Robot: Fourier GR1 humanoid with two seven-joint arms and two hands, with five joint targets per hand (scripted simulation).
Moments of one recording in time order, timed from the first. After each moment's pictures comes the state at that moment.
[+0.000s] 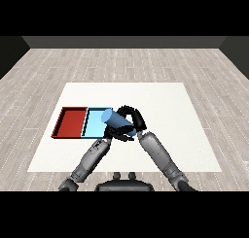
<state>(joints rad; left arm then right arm) -0.41 0.00 -0.44 -1.20 0.22 0.29 -0.23 -0.52 0.00 0.40 -1.49 0.19 -0.29 0.16</state>
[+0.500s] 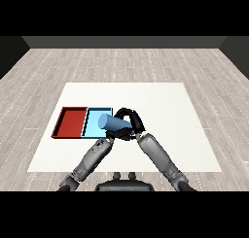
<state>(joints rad) -0.44 0.00 -0.49 -1.19 0.28 0.36 -0.23 -0.51 0.00 0.44 -1.51 0.15 -0.31 0.16</state>
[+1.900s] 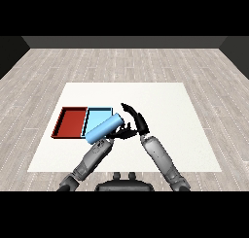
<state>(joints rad) -0.45 0.00 -0.50 -1.15 0.29 0.52 -0.32 -0.42 0.00 0.39 -1.53 0.11 -0.23 0.10</state>
